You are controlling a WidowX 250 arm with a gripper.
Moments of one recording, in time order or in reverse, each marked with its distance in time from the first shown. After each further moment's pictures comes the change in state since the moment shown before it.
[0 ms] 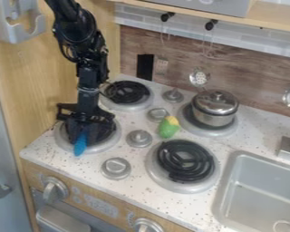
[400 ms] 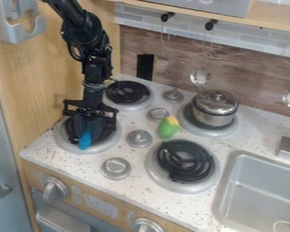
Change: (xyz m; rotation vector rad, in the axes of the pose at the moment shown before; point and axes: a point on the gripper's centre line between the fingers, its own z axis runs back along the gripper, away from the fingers) arm 0.021 -0.003 -0.001 -0.015 0.009 0.000
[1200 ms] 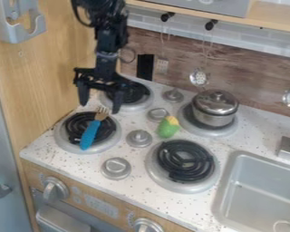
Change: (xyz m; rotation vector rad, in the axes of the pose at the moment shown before) arm -0.019 -0.035 0.085 0.029 -0.180 -0.069
